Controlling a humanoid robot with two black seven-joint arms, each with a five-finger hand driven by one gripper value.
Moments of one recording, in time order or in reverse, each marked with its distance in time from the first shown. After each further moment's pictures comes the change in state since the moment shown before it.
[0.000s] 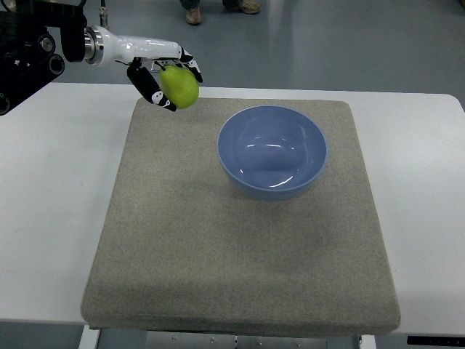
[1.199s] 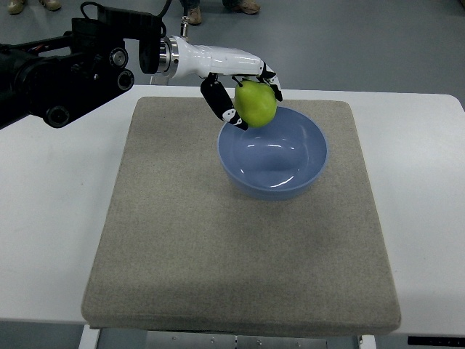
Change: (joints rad) left arm -0.023 -0.156 0.000 -0.132 0.009 0.073 -0.002; right arm 0.000 0.000 0.000 0.000 0.000 -0.001 0.000
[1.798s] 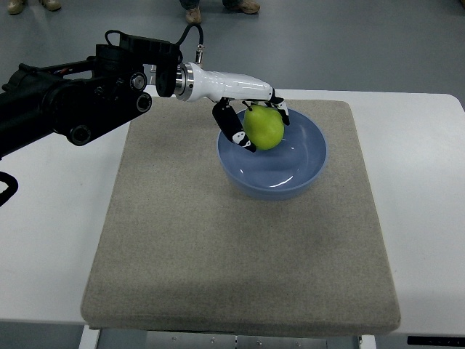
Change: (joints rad) left arm 0.056 -0.072 0.014 0.043 0.005 0.001 0.002; right arm 0.000 0.000 0.000 0.000 0.000 0.001 0.000
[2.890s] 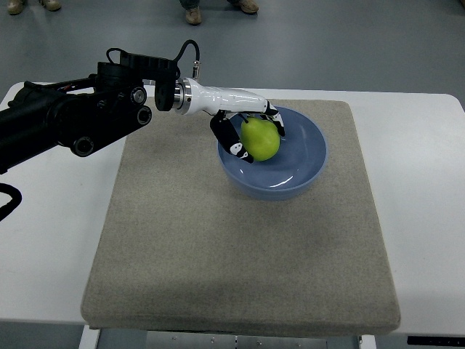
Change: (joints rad) left arm 0.052 -0.013 -0.005 0.020 -0.018 0.000 0.002; right arm 0.000 0.000 0.000 0.000 0.000 0.000 0.000
